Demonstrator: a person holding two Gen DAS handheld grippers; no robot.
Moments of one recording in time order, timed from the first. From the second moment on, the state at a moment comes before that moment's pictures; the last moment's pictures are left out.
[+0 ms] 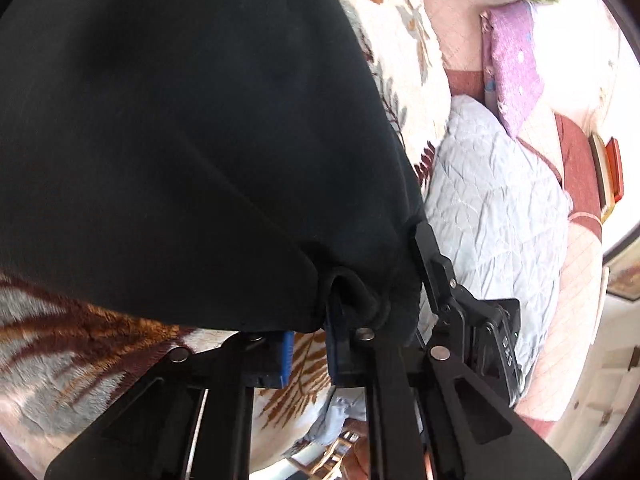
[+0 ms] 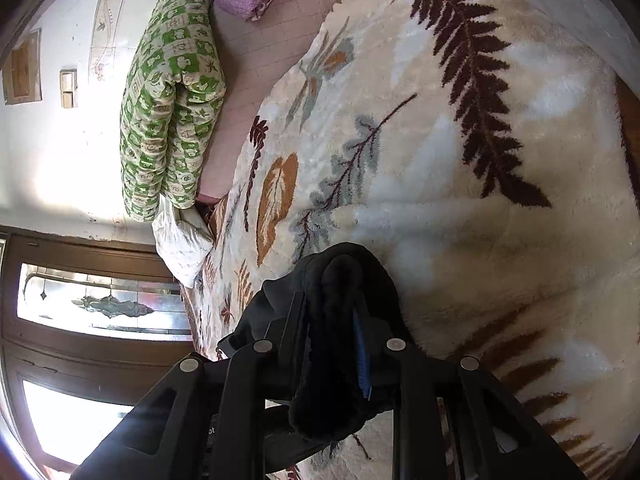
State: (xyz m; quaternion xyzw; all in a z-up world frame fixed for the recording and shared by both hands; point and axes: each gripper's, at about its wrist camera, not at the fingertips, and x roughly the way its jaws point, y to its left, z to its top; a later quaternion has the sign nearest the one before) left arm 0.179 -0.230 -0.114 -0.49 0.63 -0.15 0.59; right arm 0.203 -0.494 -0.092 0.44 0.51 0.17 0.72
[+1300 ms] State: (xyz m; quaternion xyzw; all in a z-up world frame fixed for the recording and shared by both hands) left arm 0.139 0.059 -0.085 -0.59 0.54 -0.11 0.59; right arm 0.199 -0.169 -0.023 0.22 0.56 0.21 0.77
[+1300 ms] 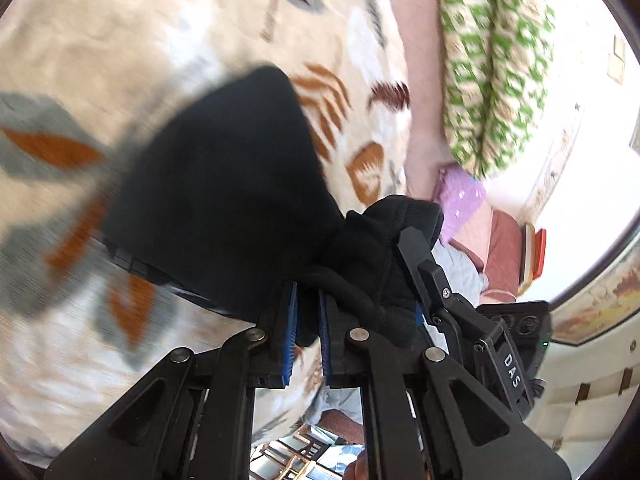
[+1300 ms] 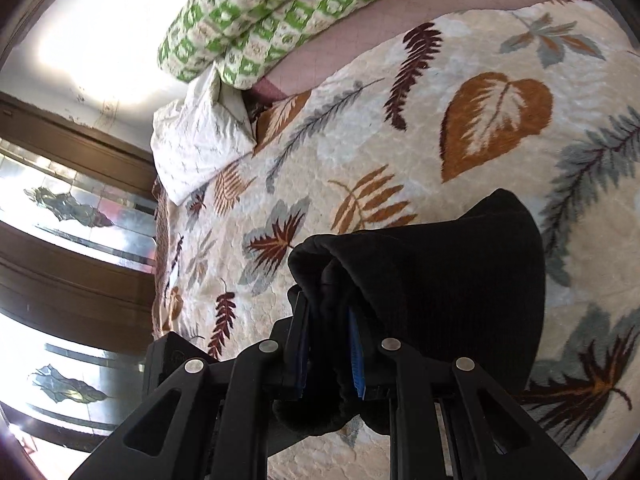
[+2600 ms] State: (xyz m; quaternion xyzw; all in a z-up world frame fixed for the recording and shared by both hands) left arm 0.201 0.076 -0.016 -0.29 0.67 -0.15 0.67; right arm 0.105 -0.188 -0.108 0.60 0.47 0.22 0.61
